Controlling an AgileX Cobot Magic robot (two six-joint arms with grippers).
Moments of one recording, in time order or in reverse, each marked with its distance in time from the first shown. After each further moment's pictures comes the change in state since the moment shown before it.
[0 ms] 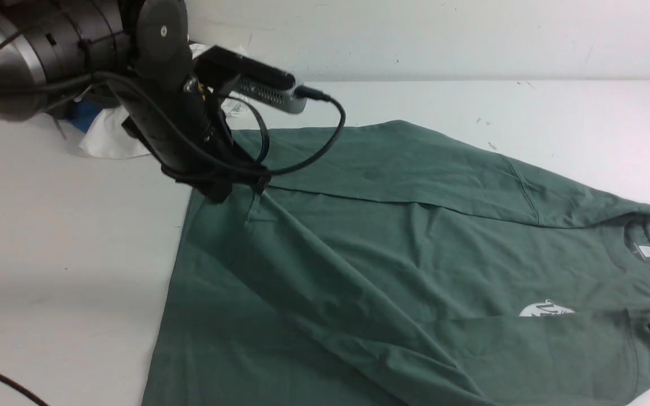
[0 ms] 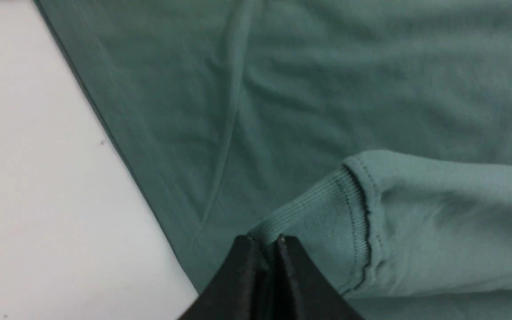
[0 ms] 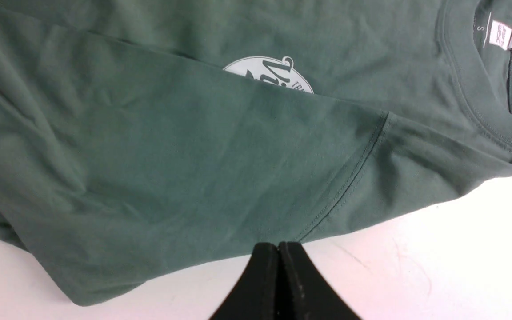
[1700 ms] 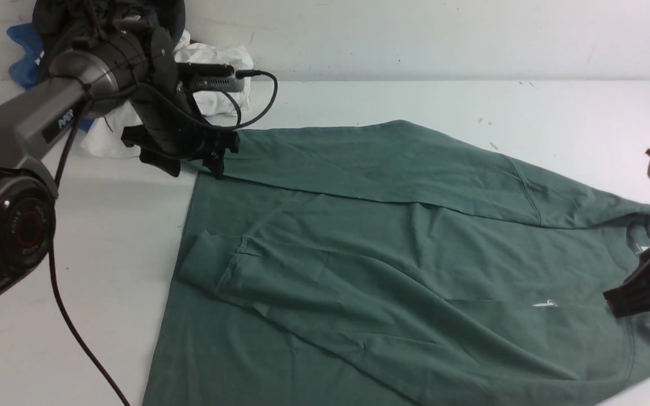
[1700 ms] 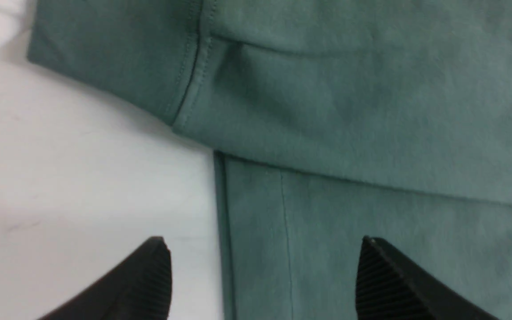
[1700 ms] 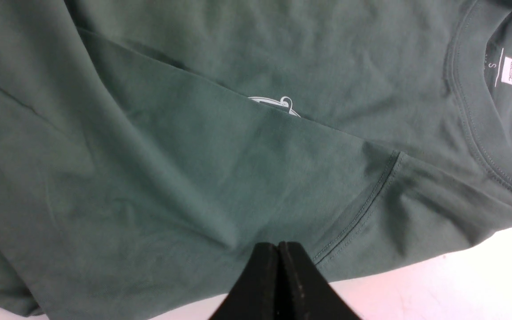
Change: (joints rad) right arm 0.000 0.128 -0.047 -0.017 -0.076 0.014; left arm 0.241 0.633 -0.536 -0.074 -0.077 -0.173
